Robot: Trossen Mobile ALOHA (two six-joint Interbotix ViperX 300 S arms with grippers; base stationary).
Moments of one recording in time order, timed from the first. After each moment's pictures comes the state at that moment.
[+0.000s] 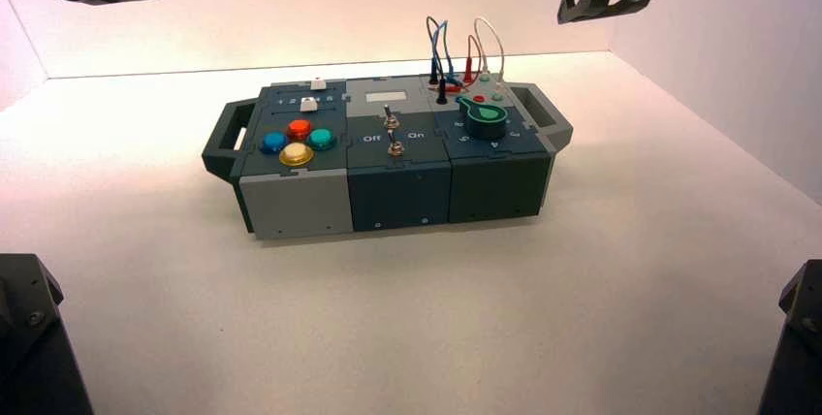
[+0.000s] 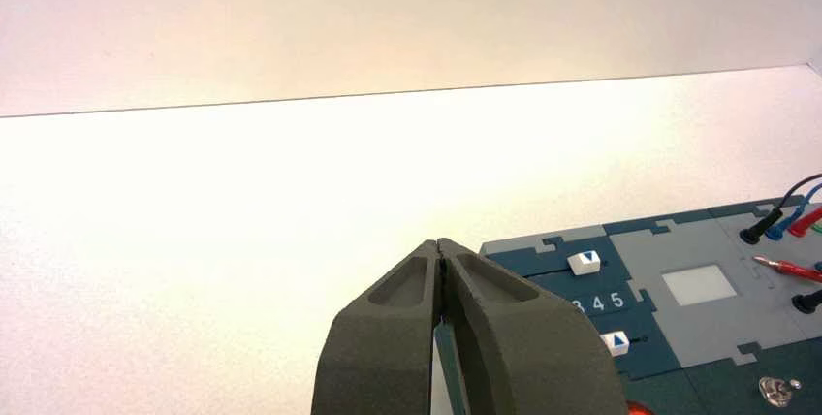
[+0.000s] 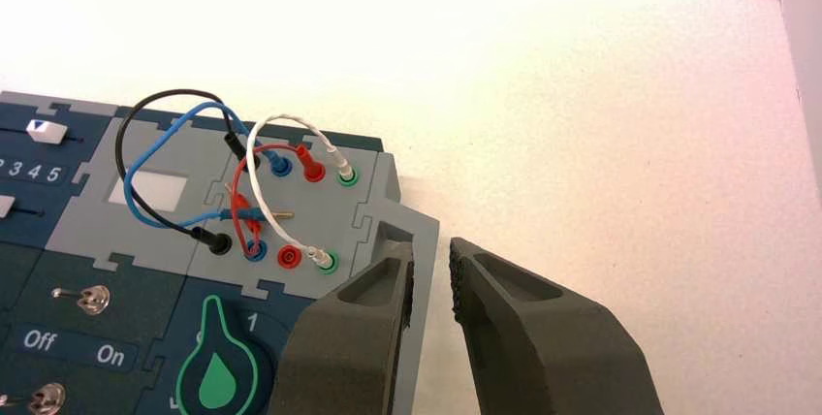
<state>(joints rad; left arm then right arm) -0.16 -0.53 1.24 -0.23 -0.23 0.10 0.32 -0.25 0.96 0.09 0.02 -0.04</state>
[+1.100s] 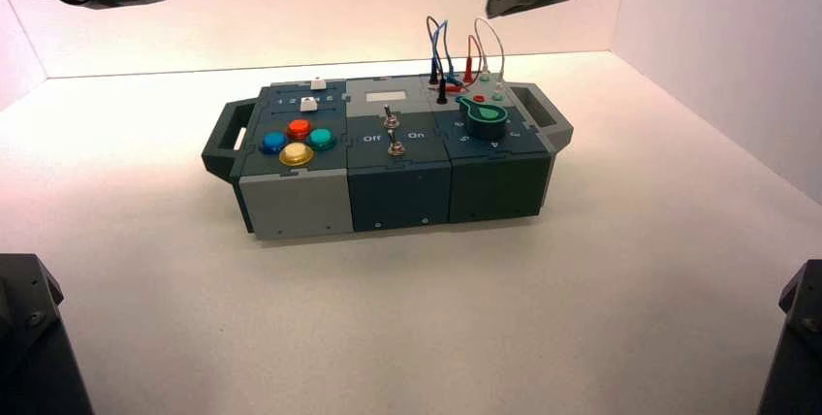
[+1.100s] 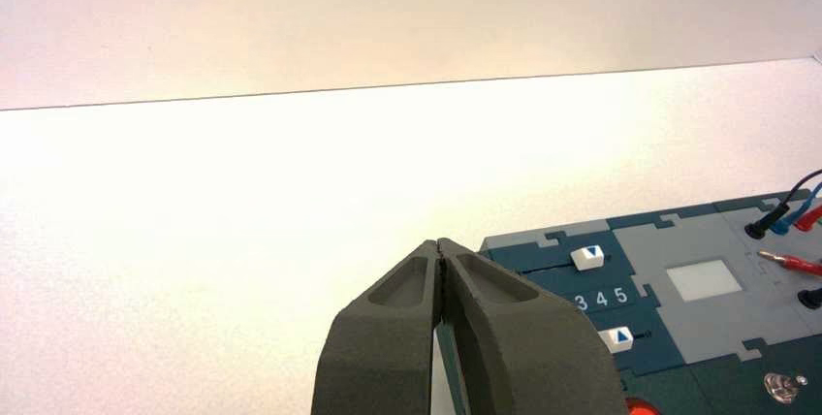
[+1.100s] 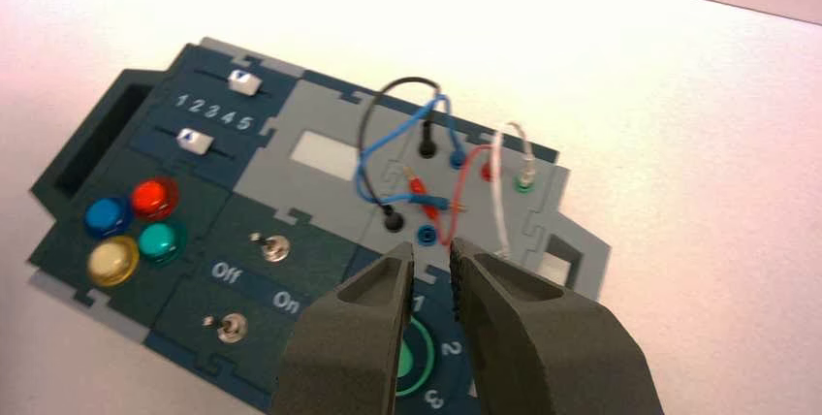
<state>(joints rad) -0.16 -0.52 1.25 -0.23 -0.23 0.10 0.56 -0.26 0.88 0.11 0.14 -0.04</state>
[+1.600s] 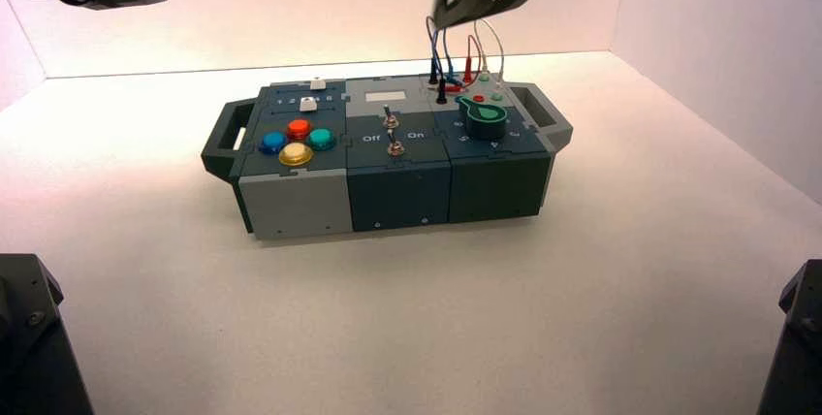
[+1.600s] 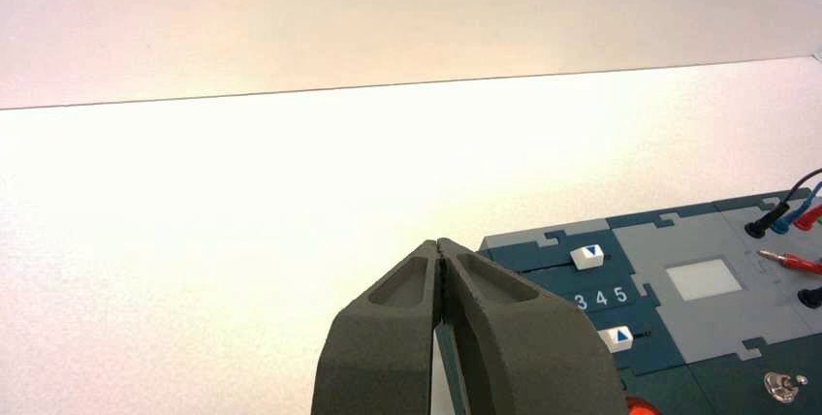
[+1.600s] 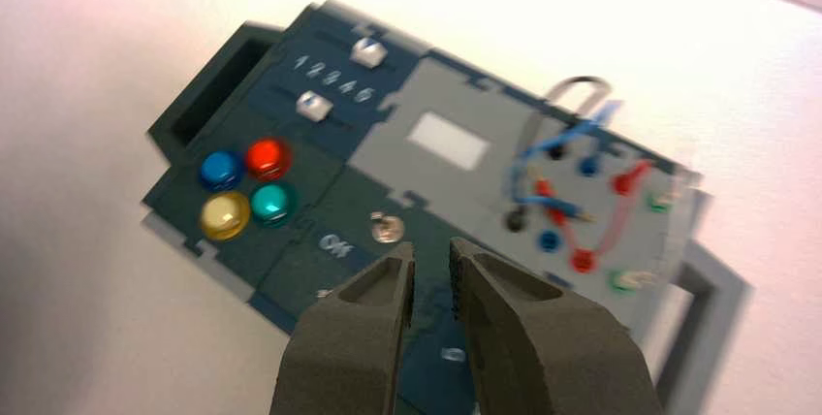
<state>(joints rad) -0.16 -0.52 1.24 -0.23 -0.23 0.10 0.74 -0.19 0.83 0.12 0.17 -0.04</state>
